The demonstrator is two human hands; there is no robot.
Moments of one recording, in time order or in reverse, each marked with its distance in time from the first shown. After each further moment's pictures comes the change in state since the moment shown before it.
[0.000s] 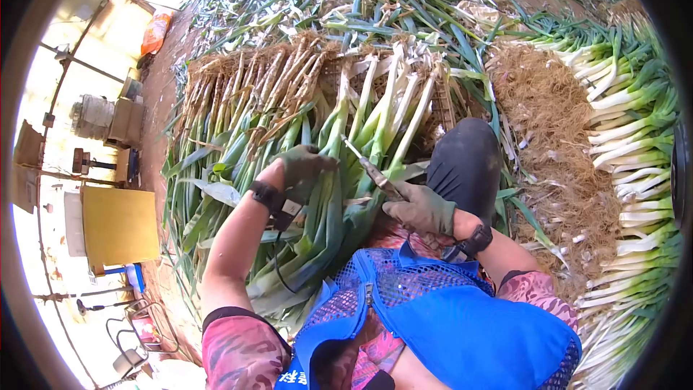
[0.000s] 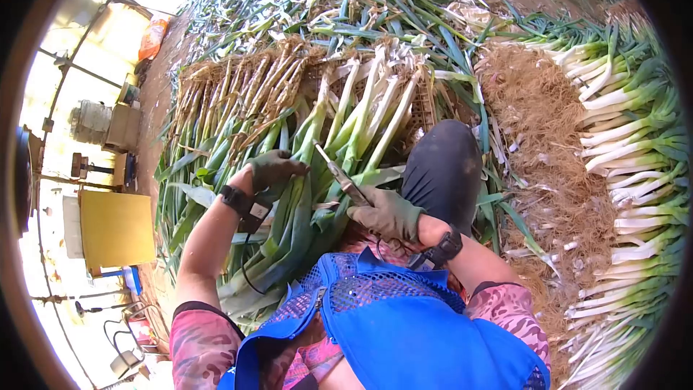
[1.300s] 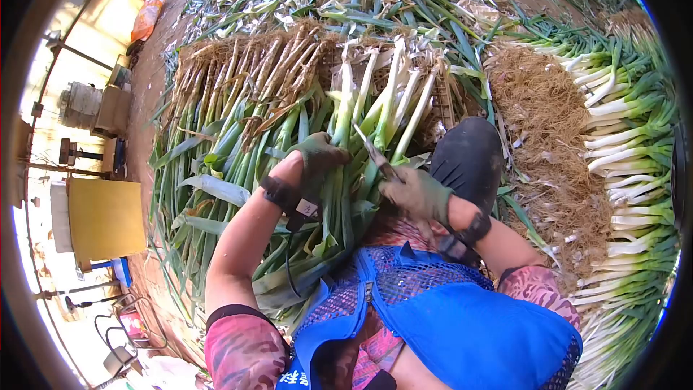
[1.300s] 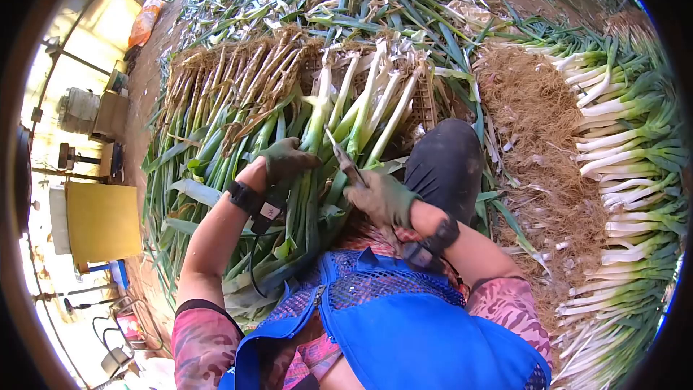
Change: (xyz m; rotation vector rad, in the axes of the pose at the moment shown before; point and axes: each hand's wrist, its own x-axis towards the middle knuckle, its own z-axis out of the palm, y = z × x) left_hand 0.001 0.022 0.013 -0.140 0.020 0.090; right_hand 0.031 -0.006 0.003 -0.177 0.094 0.129
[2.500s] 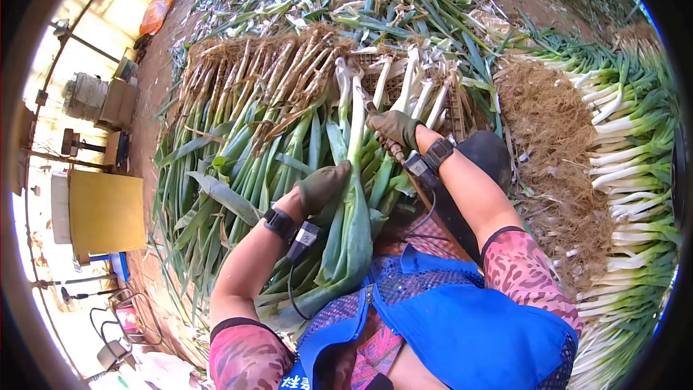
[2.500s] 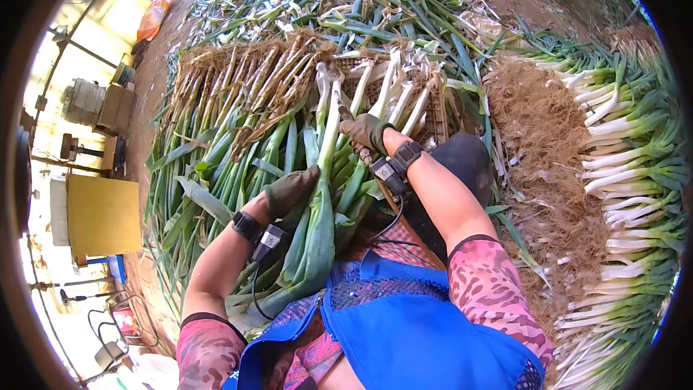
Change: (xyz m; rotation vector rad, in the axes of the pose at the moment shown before) left_hand 0.006 -0.080 0.023 0.084 -0.025 0.521; right_hand 0.202 0.027 -0.030 0.274 -0.037 0.181
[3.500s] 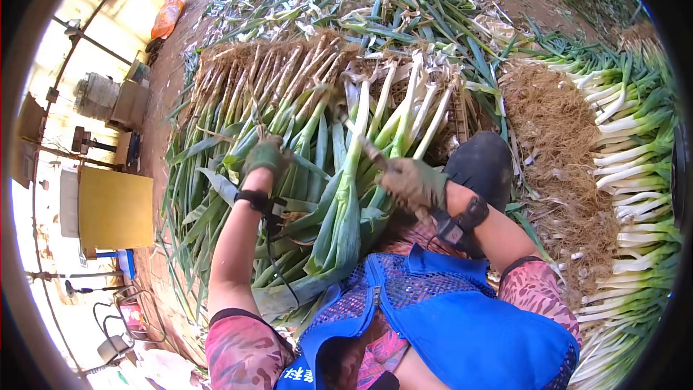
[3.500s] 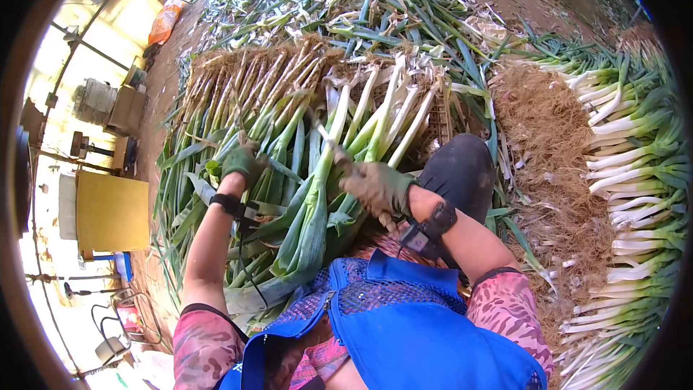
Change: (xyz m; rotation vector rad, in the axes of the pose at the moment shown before) left_hand -0.025 -0.035 -0.090 0.617 0.418 -0.632; right_hand -0.178 -0.025 0.039 -0.145 -0.181 -0.135
